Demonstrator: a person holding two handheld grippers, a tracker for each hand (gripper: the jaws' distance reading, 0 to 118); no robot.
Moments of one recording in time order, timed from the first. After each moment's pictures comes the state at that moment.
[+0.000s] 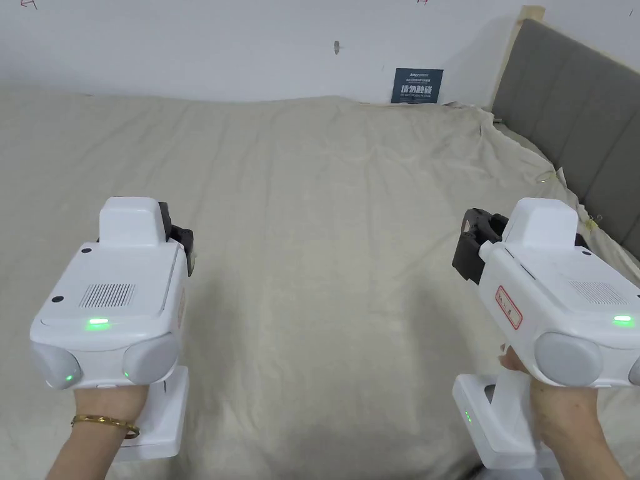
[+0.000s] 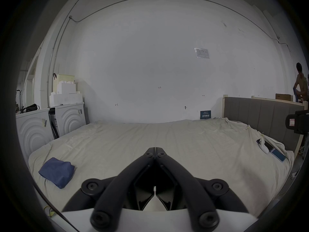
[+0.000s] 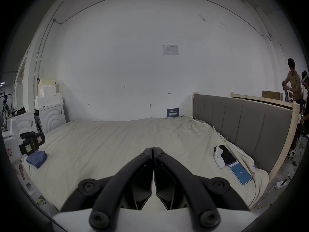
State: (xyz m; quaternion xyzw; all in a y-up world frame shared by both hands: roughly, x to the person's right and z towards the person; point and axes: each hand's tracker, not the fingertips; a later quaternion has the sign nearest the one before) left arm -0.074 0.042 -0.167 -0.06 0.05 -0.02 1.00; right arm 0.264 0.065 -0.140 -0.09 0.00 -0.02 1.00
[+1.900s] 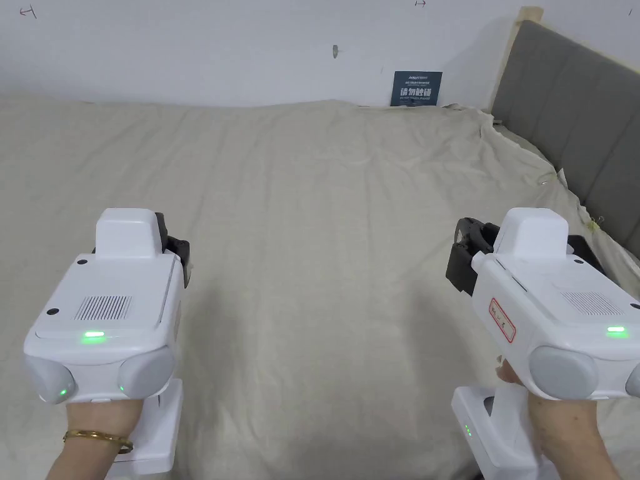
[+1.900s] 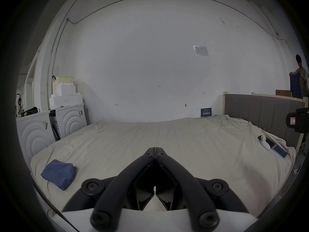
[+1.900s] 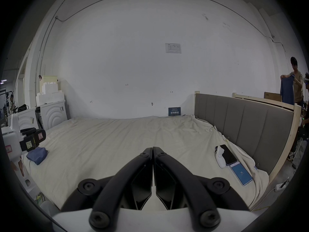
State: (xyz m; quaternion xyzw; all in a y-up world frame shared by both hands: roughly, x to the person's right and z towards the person) left arm -0.074 0.041 -0.168 -0.07 0.05 -0.04 1.00; right arm 0.260 0.063 -0.141 -0.09 0.01 -0.01 1.00
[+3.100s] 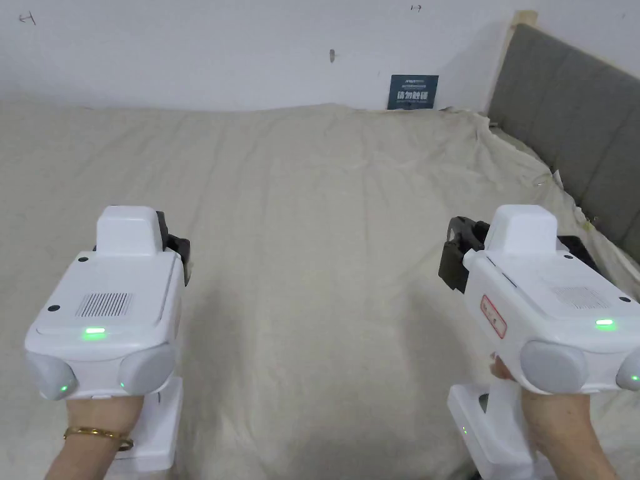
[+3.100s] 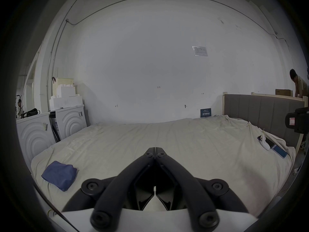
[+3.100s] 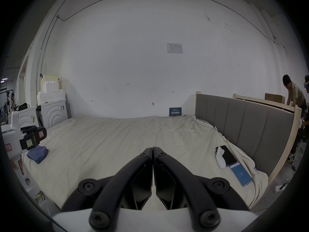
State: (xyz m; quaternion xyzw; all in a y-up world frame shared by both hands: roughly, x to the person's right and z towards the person) left arm -0.069 0.046 -0.165 -0.07 0.05 -0.04 1.00; right arm 0.255 0.069 -0.137 -0.10 0.01 -0.01 1.00
